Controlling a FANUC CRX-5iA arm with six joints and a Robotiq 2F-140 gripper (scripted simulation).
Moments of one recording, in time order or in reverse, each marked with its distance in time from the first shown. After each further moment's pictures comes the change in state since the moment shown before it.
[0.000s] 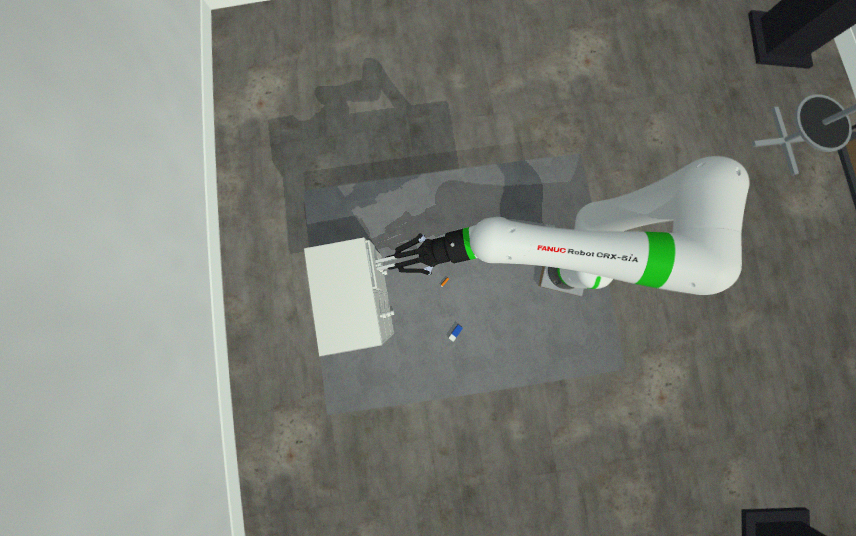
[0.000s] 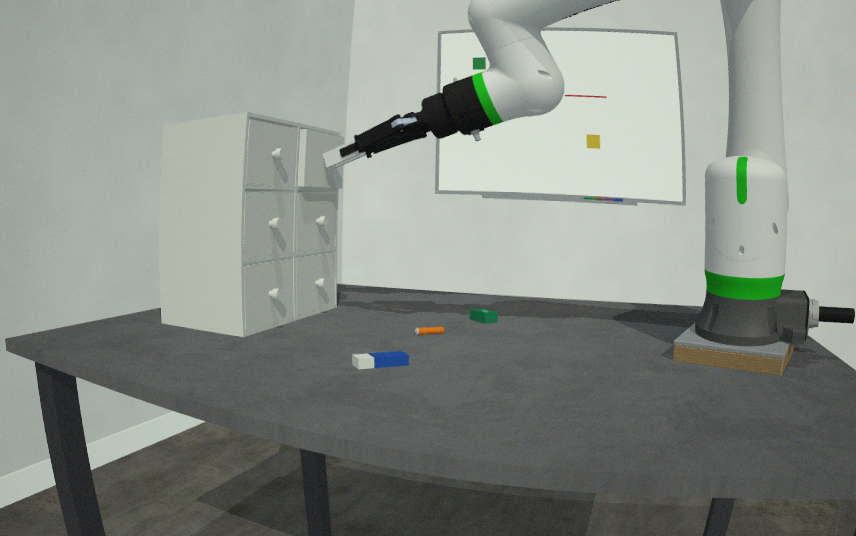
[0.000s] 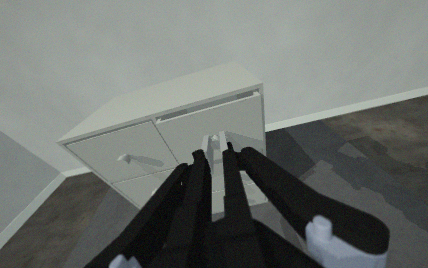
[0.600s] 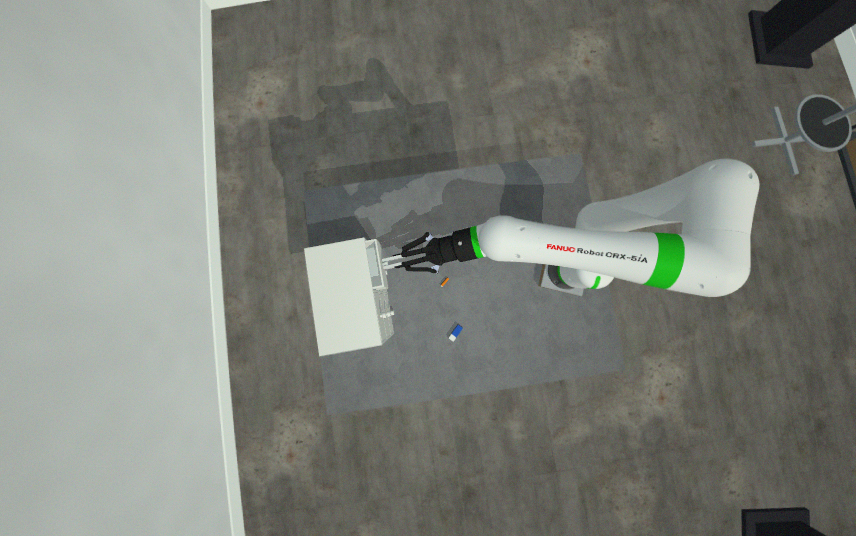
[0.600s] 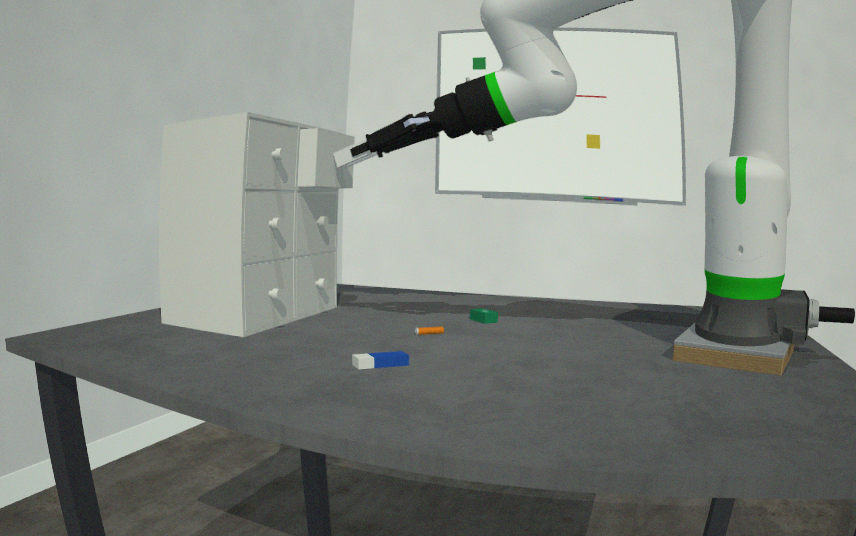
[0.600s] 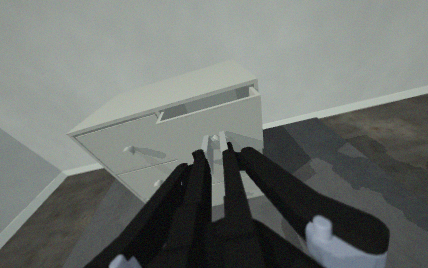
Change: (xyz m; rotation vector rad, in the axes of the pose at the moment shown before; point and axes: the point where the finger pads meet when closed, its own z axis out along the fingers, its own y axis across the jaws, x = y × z) arm -0.007 0.000 -0.020 0.000 0.000 0.000
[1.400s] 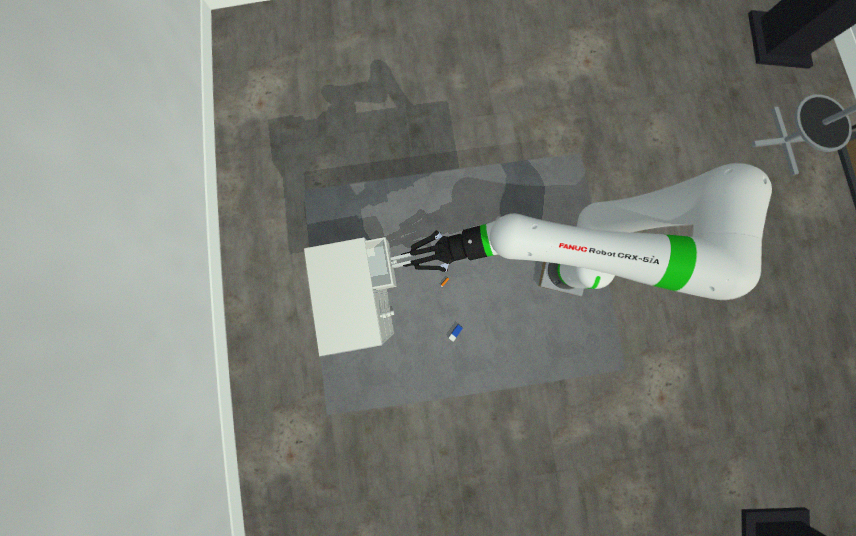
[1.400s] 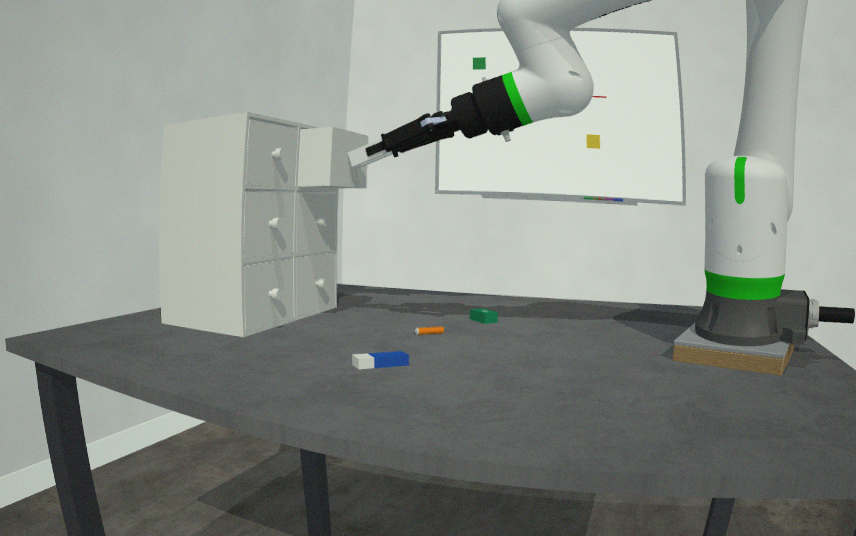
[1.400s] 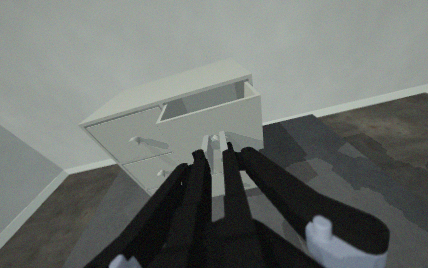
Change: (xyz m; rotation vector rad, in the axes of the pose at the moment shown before) arm -0.010 0.000 -0.026 0.000 0.000 0.000
